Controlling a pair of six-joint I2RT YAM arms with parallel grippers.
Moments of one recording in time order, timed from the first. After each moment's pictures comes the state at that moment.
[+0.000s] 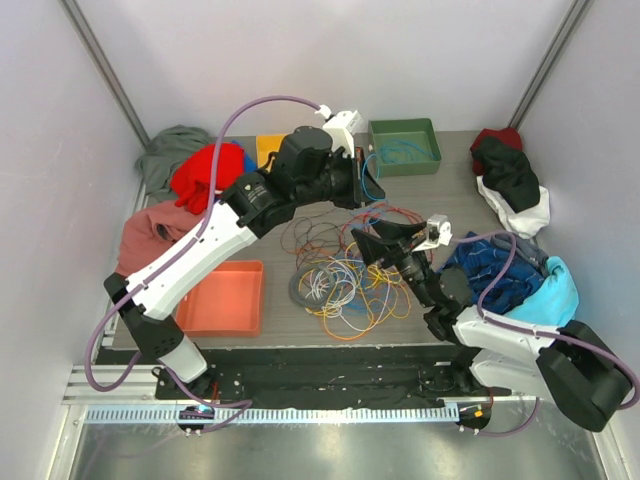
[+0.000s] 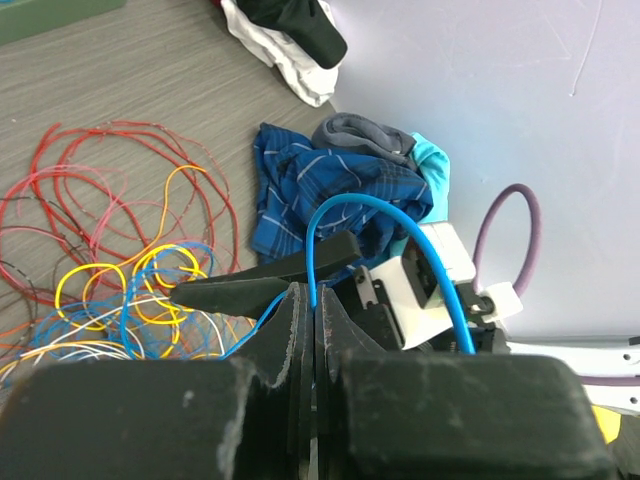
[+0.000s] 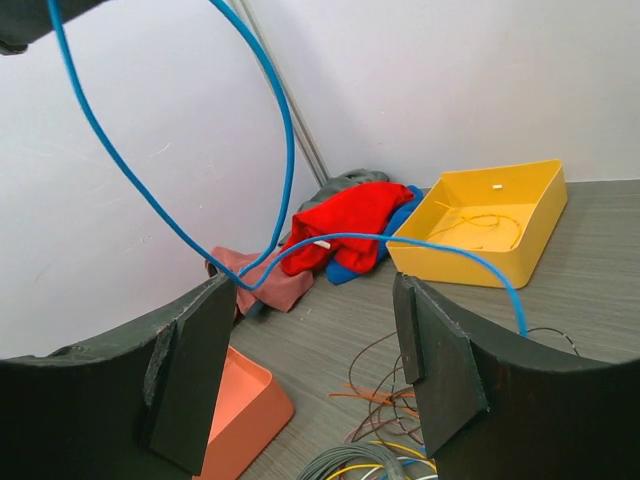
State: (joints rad) left arm -0.89 1.61 1.88 -0.60 0.11 -0.59; right arm 0.71 1.06 0.25 1.22 0.09 0.43
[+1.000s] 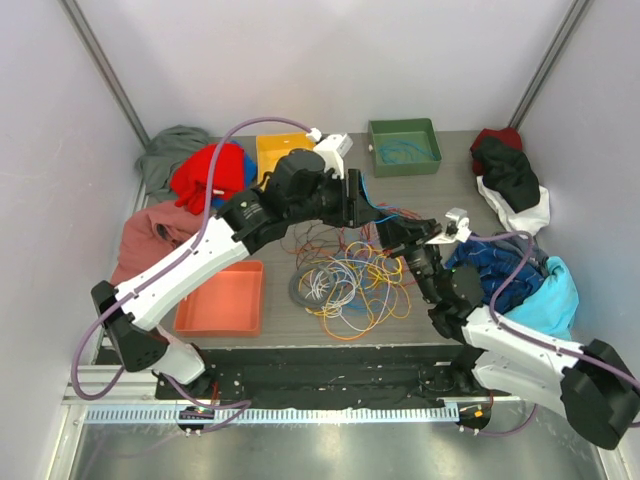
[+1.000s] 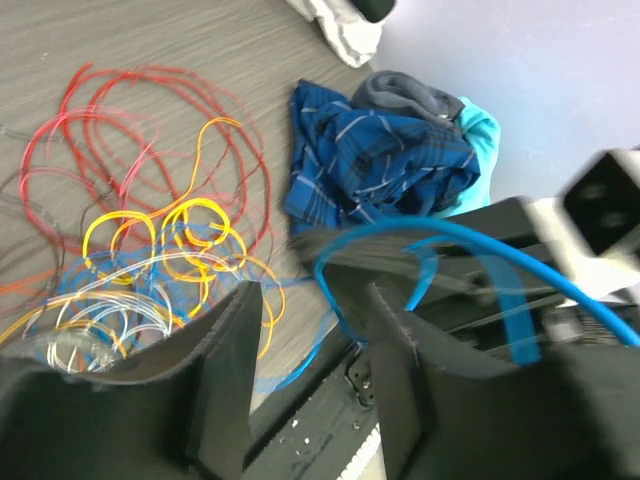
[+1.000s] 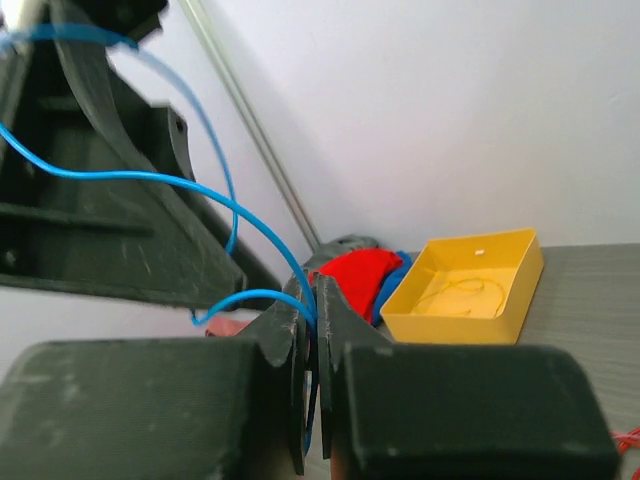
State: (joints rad) left arm -0.89 1.52 1.66 -0.54 0.10 -0.60; right arm 0.72 0.98 0.33 1.15 0.18 0.41
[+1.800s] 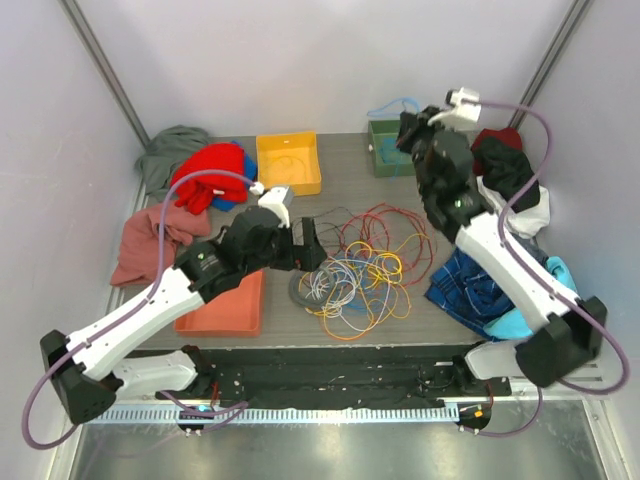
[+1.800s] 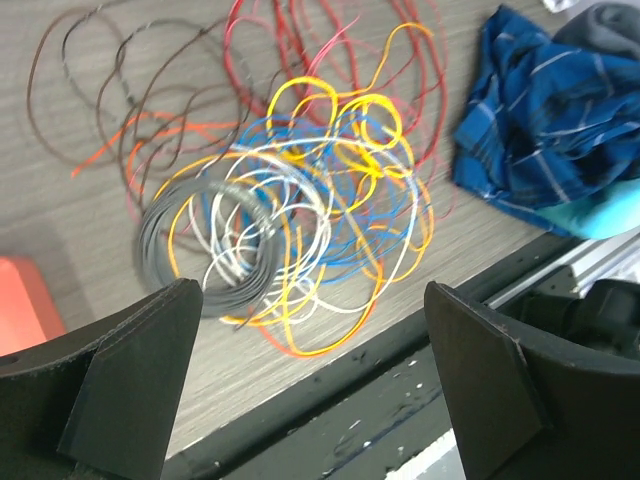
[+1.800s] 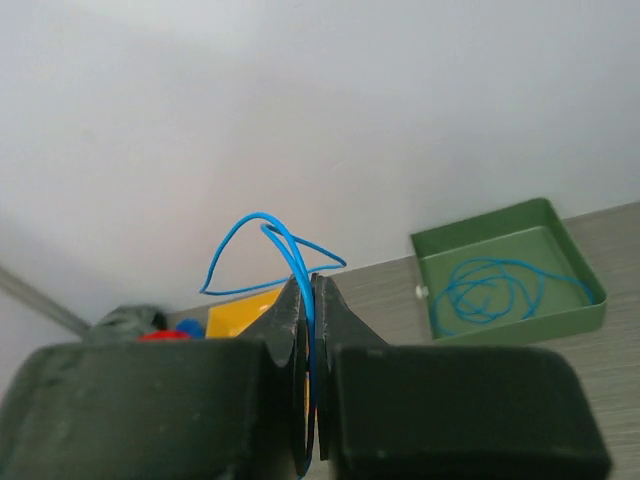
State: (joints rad) left arm -0.84 1.12 1.12 -0.56 -0.11 -0.60; right arm 0.49 1.30 1.23 0.23 0.46 0.35
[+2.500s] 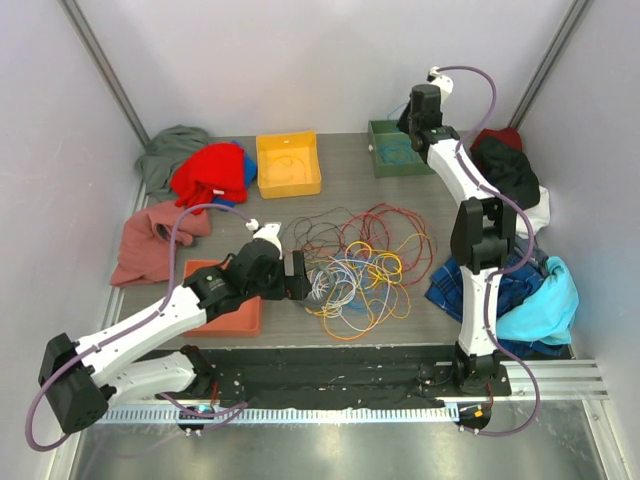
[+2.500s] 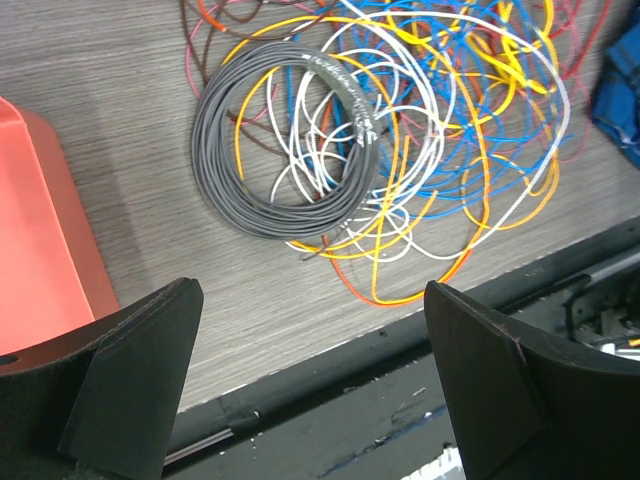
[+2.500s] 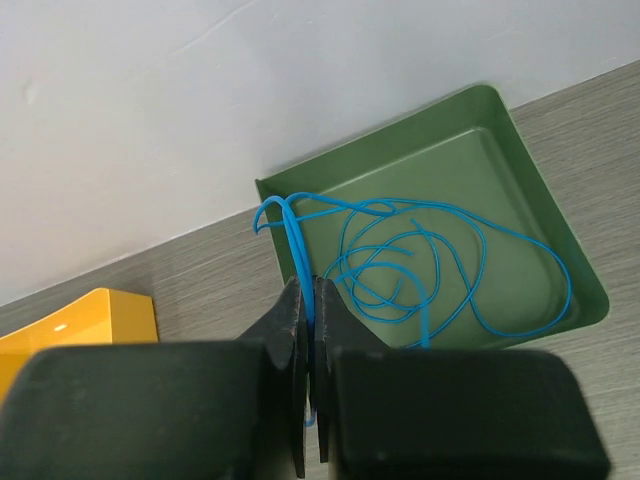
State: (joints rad) left arm -0.84 1.02 0.78 -0.52 -0.14 -0.70; right arm 0.18 2.20 2.03 -0.19 0.25 0.46
